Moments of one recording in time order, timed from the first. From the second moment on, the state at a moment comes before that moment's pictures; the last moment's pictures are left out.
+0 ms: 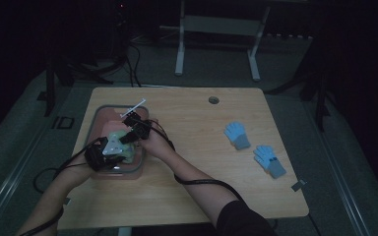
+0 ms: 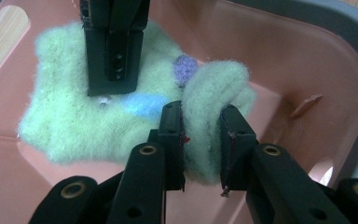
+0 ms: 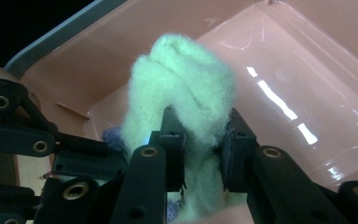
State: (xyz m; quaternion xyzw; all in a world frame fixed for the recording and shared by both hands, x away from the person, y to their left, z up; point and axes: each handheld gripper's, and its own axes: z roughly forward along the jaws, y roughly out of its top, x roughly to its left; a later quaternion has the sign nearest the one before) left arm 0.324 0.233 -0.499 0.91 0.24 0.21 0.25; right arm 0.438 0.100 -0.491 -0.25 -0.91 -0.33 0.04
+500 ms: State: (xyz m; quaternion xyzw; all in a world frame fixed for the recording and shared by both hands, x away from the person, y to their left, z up) left arm 0.340 0.233 -0.501 0.91 0.30 0.18 0.22; right arm 0.440 0.084 -0.489 -0.26 -0.91 -0.33 0.06
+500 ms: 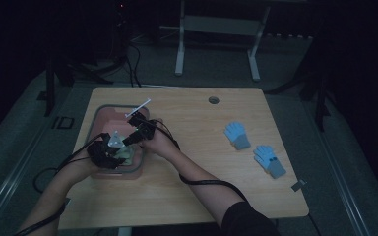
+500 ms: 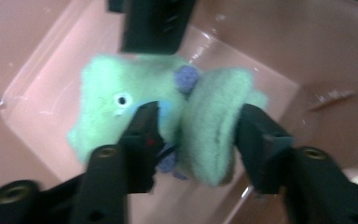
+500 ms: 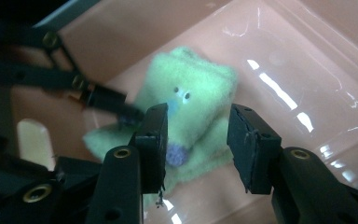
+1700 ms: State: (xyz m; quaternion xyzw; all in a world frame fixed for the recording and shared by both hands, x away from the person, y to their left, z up) left arm 0.319 0.183 -0.467 0.85 0.33 0.18 0.37; right arm 0.413 -0.023 -0.446 -0.24 -0.89 -0.39 0.02
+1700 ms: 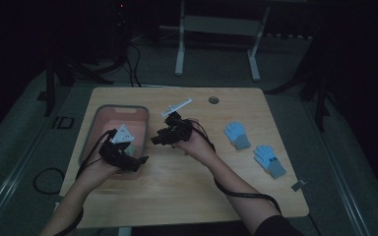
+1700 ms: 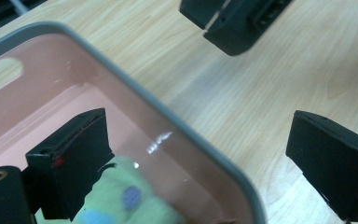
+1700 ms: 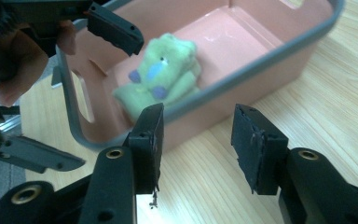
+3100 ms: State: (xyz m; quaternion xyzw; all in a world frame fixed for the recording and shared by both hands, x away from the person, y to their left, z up) left arm 0.296 0.087 -0.499 0.89 0.22 0.14 0.37; right arm 0.398 -0.152 -0.478 -0.27 -0.88 -0.38 -0.03
